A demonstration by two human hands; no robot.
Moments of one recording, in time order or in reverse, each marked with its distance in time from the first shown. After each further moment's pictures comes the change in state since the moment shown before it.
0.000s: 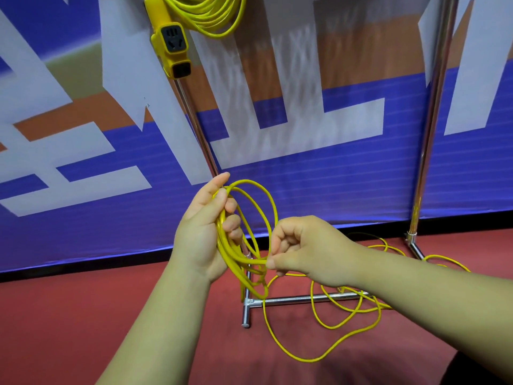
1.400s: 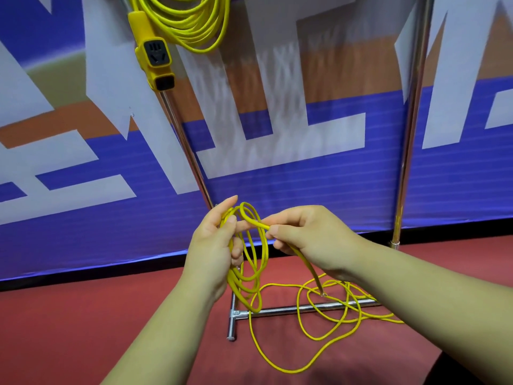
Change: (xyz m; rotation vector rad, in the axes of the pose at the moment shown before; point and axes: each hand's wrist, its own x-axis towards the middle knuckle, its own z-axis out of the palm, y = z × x) left_hand 0.009 -0.040 0.009 0.351 0.046 0.012; right_hand 0.001 -0.011 -0.030 0.313 0.222 0.149
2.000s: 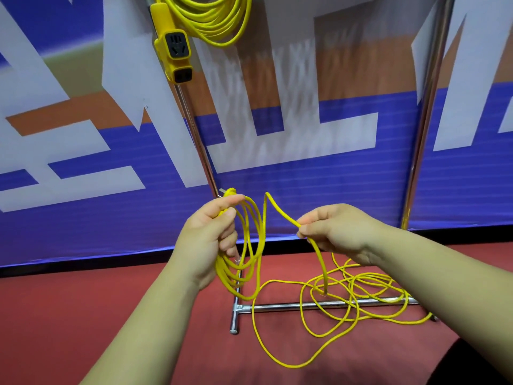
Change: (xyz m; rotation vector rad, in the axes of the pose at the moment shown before) left_hand -0.001 0.013 -0.034 -0.086 -0.110 -0.005; right_hand 0.018 0.013 -0.030 -0.076 0.108 0.301
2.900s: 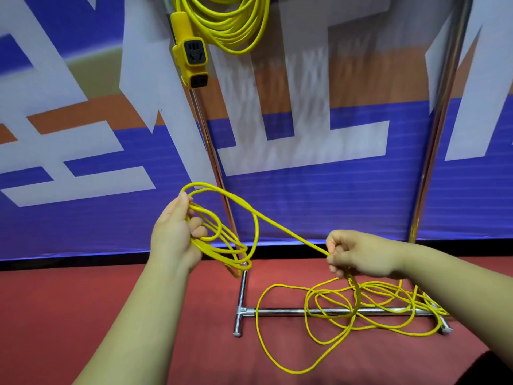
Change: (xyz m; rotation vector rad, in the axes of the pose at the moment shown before) left_hand 0.033 0.008 -0.048 -0.322 0.432 0.073; right_hand 0.020 0.039 -0.036 -0.419 -0.304 -0.083
